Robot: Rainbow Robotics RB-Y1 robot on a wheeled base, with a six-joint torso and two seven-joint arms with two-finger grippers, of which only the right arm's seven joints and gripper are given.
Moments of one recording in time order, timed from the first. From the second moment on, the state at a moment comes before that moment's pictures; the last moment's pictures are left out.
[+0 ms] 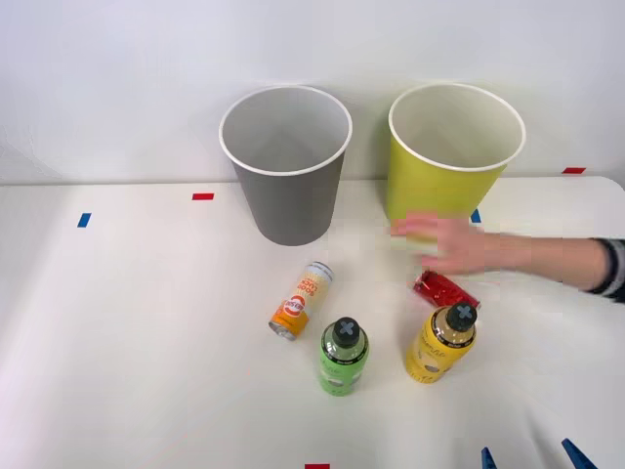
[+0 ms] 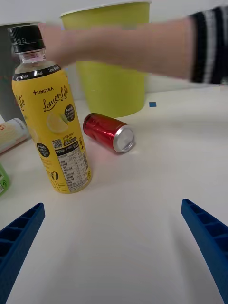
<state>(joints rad) 1.00 -0.22 0.12 -1.84 0.25 -0.73 1.12</state>
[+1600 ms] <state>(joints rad) 1.00 -0.22 0.12 -1.84 0.25 -0.73 1.12</state>
